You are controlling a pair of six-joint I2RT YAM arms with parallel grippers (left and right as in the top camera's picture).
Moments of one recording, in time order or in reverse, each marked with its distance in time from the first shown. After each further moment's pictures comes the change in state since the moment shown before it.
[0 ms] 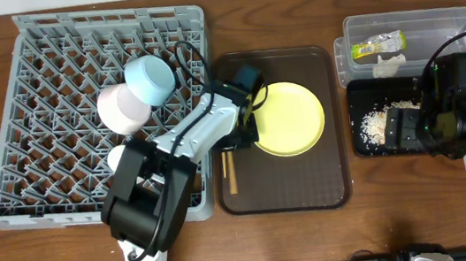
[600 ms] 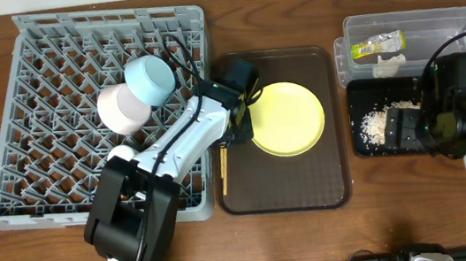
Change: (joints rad) left arm 0.006 -0.107 -0.024 -0.004 -0.046 0.045; right arm 0.000 0.000 0.000 -0.001 0.000 0.000
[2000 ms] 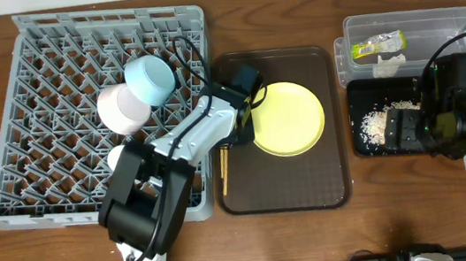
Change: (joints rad) left arm -0.008 0.103 -0.007 0.074 -0.055 0.004; right arm 0.000 0.000 0.000 -0.006 -0.003 0.000
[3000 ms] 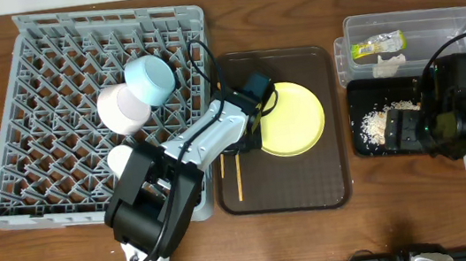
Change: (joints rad) left arm -0.060 0.003 -0.002 -0.035 -0.001 0.001; right arm 0.000 0.000 0.000 -0.005 0.000 0.000
